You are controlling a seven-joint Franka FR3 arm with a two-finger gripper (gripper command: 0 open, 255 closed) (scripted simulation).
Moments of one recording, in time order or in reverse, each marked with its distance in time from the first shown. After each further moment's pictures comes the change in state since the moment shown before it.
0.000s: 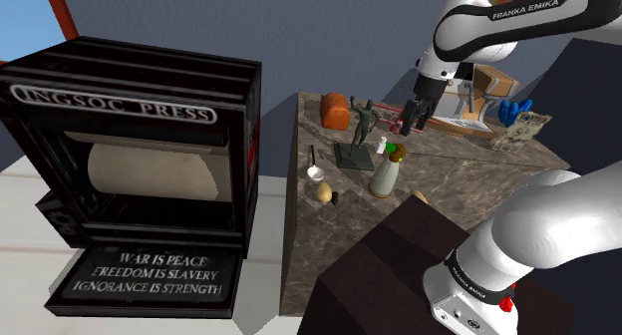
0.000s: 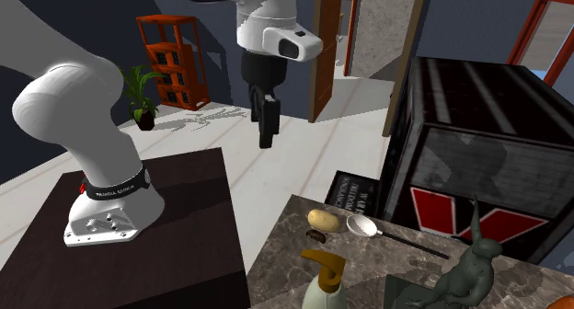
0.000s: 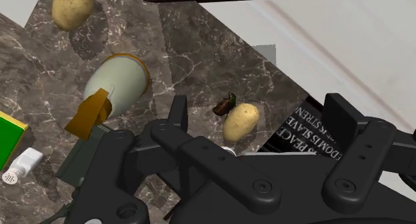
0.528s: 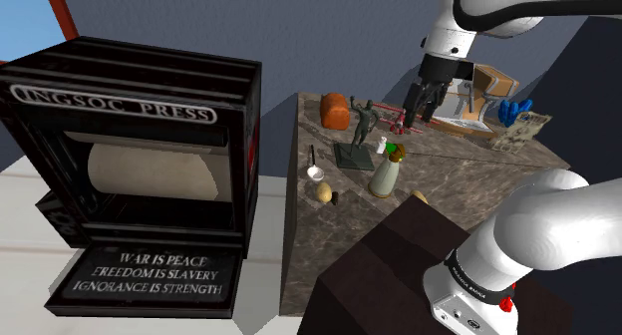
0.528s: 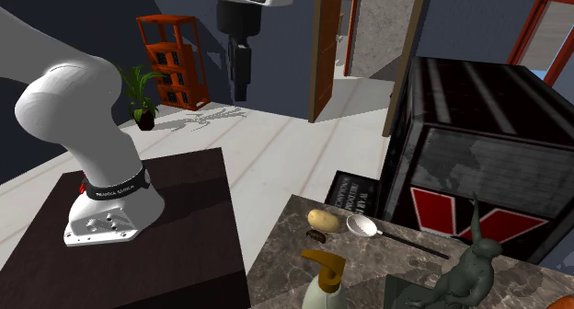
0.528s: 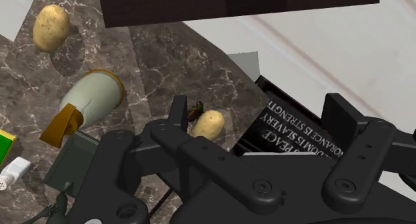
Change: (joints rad) arm 0.040 -0.179 0.139 0.029 0.083 -0.232 0.164
